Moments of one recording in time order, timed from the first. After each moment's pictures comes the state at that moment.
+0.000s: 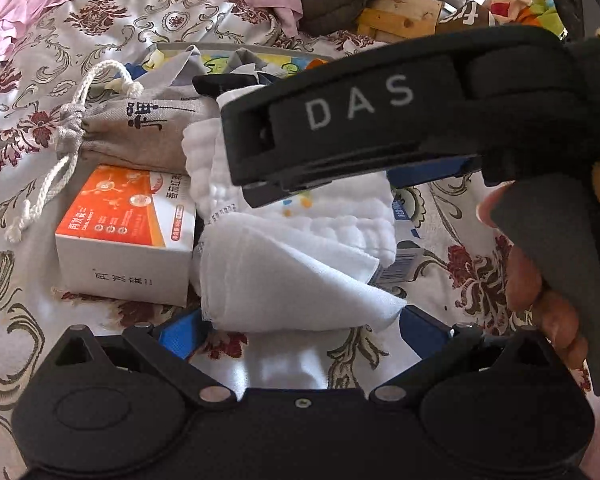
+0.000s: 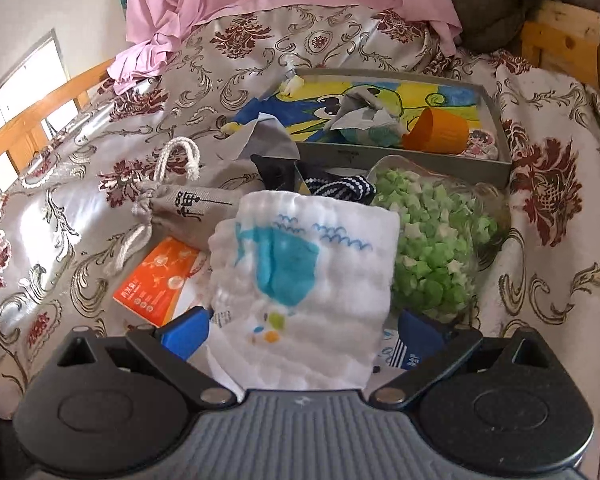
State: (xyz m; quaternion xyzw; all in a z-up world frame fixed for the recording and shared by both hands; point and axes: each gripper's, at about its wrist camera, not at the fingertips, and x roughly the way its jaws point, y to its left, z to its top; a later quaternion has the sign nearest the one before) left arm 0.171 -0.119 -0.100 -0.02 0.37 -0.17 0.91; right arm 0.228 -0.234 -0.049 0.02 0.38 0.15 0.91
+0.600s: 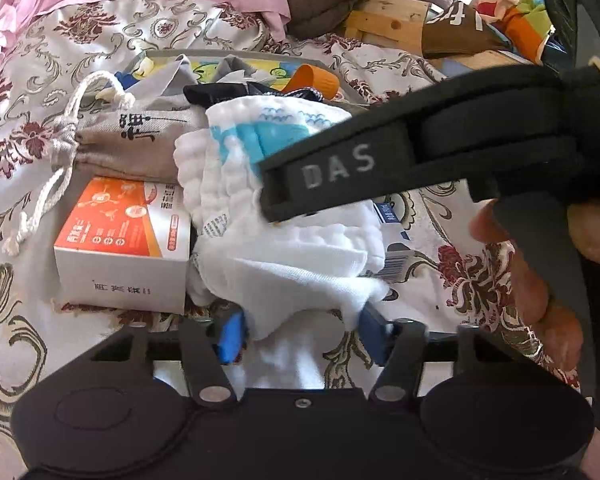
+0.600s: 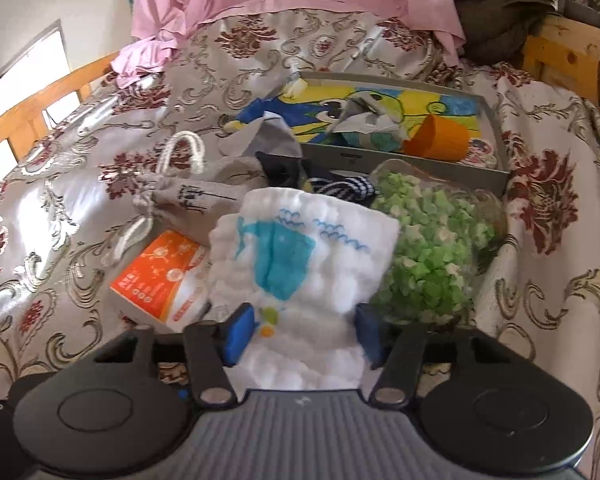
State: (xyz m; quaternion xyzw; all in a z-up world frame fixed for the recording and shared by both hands) left arm 0.171 -0.116 -0.095 -0.02 0.36 -0.19 0.91; right arm 0.221 -0.229 -0.051 -0.01 0.38 0.13 0.92
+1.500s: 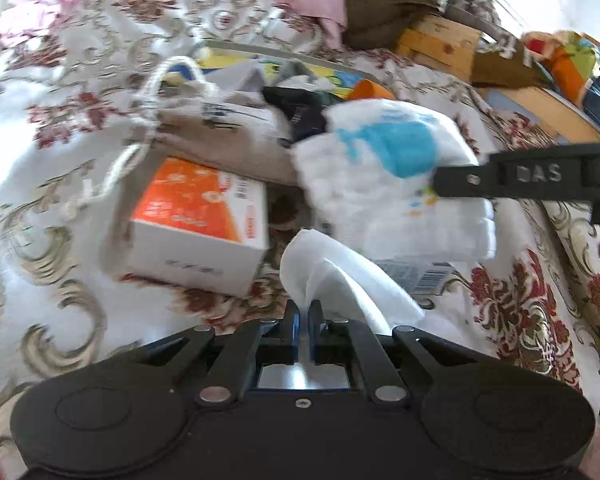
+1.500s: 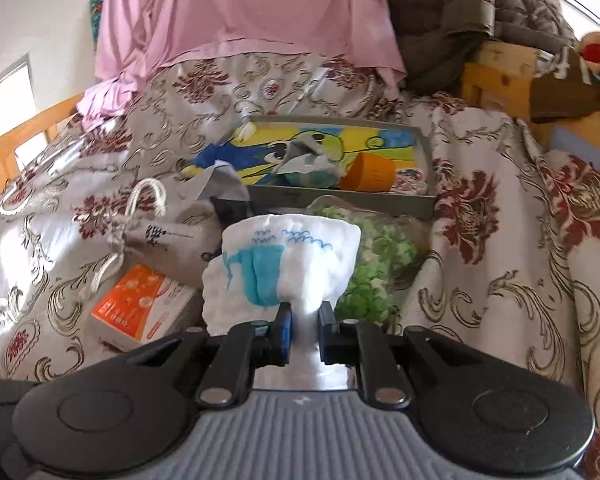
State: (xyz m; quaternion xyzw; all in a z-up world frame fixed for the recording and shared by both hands) left arm 0.161 -0.078 -0.087 -0.07 0.37 -0.12 0.92; right arm 0.191 -0.259 -0.026 0.01 0.32 0.07 0.94
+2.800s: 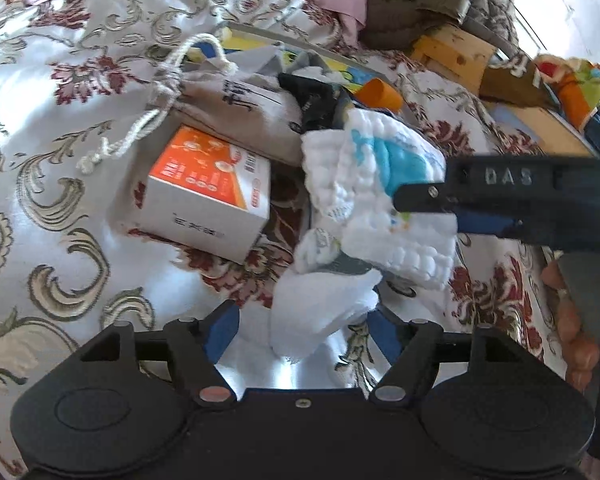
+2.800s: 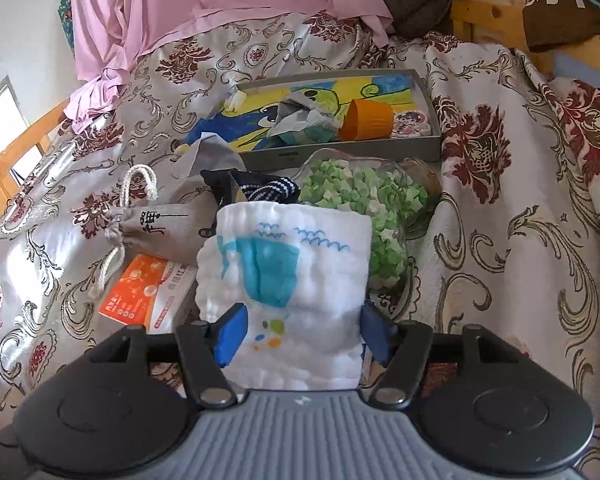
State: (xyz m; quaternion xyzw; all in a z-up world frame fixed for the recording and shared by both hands) left arm 0.145 -0.077 -0.085 -0.12 0.39 -0.13 0.90; right arm 0.204 -0.263 -0.041 0.08 0.38 0.08 0.92
